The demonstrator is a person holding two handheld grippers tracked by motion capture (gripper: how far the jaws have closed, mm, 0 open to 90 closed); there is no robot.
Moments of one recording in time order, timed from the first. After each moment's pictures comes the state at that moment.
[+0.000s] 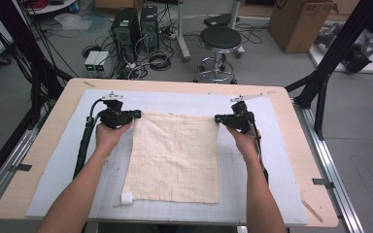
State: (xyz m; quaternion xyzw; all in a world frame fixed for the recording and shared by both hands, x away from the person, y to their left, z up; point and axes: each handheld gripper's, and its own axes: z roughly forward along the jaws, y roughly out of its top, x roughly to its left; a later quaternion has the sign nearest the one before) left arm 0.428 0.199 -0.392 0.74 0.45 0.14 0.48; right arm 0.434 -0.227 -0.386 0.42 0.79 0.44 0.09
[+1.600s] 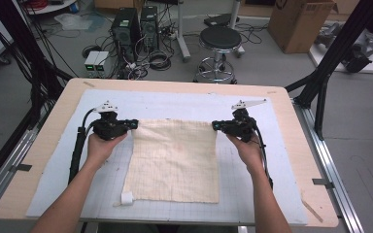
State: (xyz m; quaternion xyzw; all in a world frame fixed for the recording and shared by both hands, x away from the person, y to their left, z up) left arm 0.389 0.209 -0.392 0.76 0.40 0.13 0.50; right arm 0.396 -0.222 -0.371 0.37 0.80 0.47 0.07
